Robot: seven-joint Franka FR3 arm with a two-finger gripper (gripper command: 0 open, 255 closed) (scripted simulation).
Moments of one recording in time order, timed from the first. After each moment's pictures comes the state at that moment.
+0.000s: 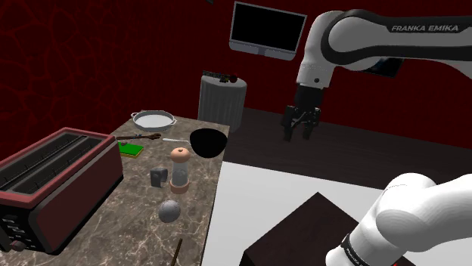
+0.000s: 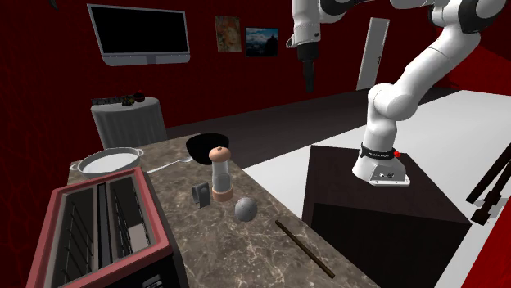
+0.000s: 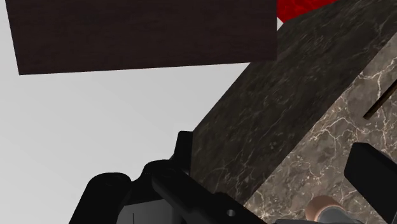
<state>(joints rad) 0.04 -0.67 0.07 -2.42 0.20 1.59 0.18</state>
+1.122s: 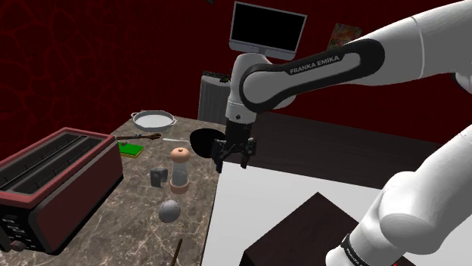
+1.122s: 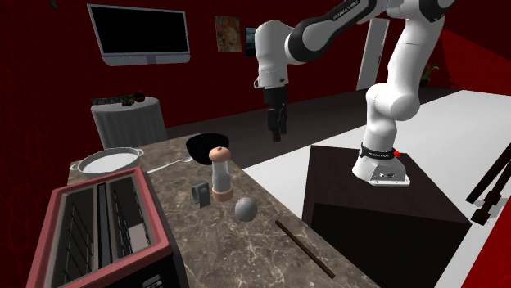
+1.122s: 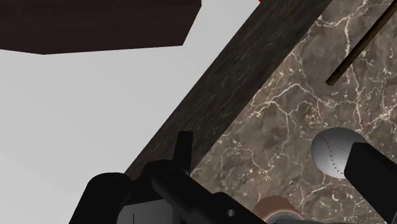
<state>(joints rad) 0.13 -0.17 0.33 -2.31 0.29 2.02 0.43</state>
